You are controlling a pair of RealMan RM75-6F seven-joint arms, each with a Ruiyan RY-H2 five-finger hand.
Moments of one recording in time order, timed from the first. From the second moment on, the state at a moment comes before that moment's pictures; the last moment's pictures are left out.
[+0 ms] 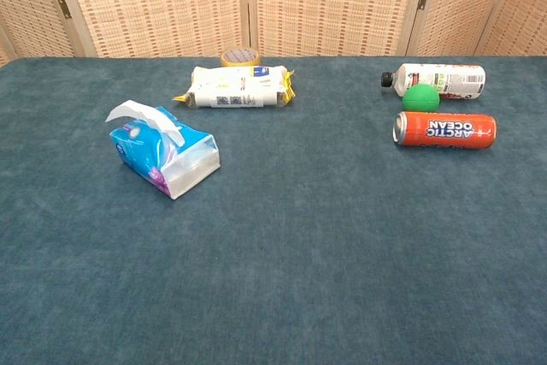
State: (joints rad) left arm -0.05 -1.11 -0.09 -1.66 1.36 1.49 0.10; right arm -0.05 -1.03 -0.19 -1.68 -2.05 1.63 -0.14
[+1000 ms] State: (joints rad) left arm -0.26 -1.20 -0.12 -1.64 1.52 1.34 0.14; right arm -0.02 -1.04 -0.18 -1.70 -2.00 1.56 -0.14
